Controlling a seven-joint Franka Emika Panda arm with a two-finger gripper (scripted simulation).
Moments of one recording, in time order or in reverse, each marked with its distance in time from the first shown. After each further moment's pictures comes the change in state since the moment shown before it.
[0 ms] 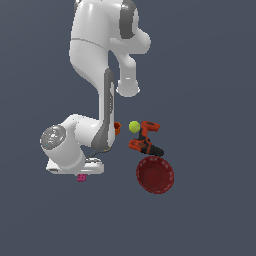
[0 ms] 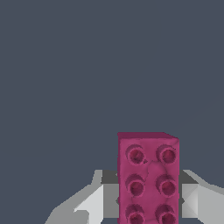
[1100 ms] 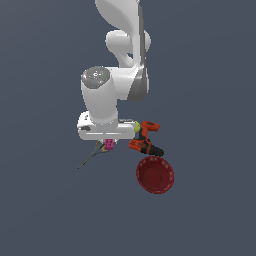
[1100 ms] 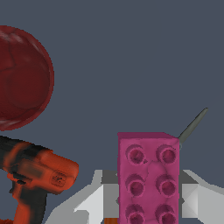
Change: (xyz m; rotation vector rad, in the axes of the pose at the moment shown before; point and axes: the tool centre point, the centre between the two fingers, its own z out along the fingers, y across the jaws) arm -0.085 -0.126 -0.123 0.000 0.001 -0.001
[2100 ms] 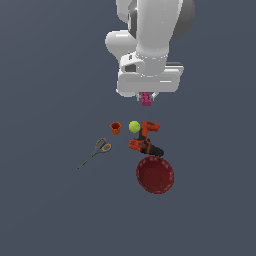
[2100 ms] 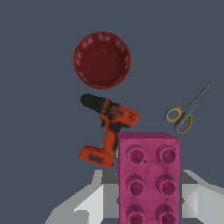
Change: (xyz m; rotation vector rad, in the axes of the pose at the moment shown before) arm -0.093 -0.143 -0.143 -0.005 0.001 -0.001
